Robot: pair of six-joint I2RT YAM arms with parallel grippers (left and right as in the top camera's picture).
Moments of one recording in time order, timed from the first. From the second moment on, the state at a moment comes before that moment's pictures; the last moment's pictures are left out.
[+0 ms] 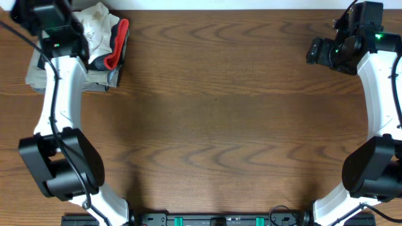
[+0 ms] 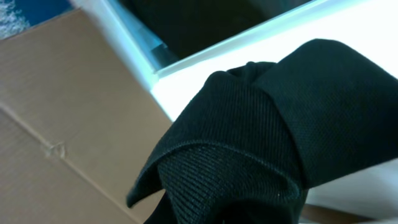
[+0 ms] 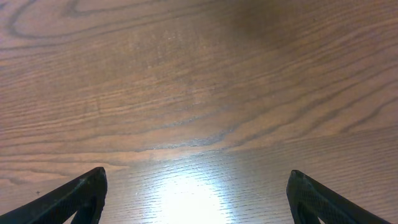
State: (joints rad) left arm 0.19 1.87 1.60 0.29 -0.45 0.50; right arm -0.13 1.84 1.70 -0.98 -0.10 0.17
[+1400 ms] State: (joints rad) left arm 0.23 2.09 1.60 0.15 -0.40 0.38; right arm -0.09 1.84 1.70 -0.98 -0.10 0.17
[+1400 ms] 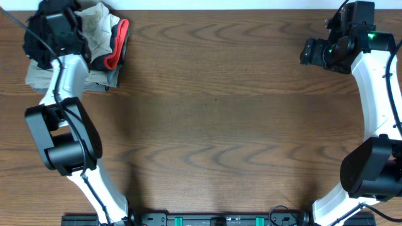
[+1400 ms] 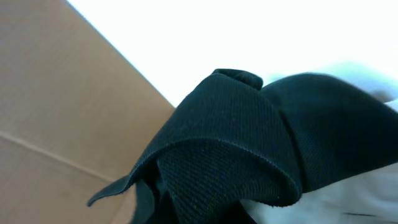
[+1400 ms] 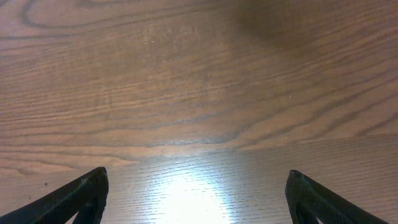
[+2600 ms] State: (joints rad) left arm 0.05 2.08 1.60 -0.01 -0.34 0.05; right arm -0.09 1.84 1.70 -0.97 -0.10 0.17
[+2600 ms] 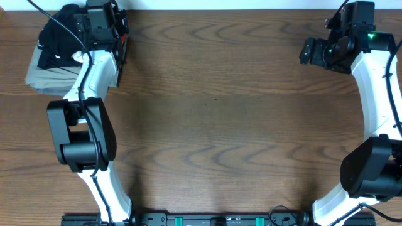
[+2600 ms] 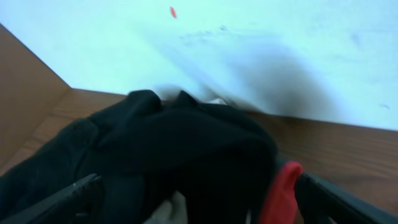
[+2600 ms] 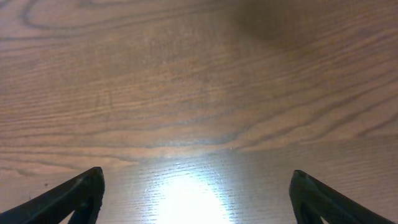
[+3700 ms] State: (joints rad) left arm -0.05 1.62 1.63 -0.51 -0.32 -0.25; right arm -0.09 1.34 1.81 -0.51 -0.10 0.01
